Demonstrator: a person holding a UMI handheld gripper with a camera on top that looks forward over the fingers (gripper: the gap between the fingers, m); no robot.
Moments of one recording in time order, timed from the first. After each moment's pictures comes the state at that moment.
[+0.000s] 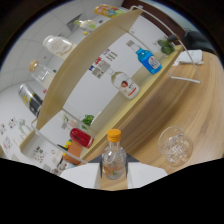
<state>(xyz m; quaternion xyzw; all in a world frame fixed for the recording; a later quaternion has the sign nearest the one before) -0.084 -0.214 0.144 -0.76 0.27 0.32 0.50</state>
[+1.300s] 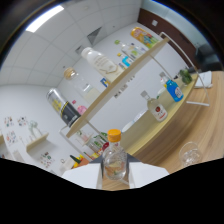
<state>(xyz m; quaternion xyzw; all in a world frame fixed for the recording) -0.107 -0.219 0.232 -0.69 0.23 0.31 0.61</state>
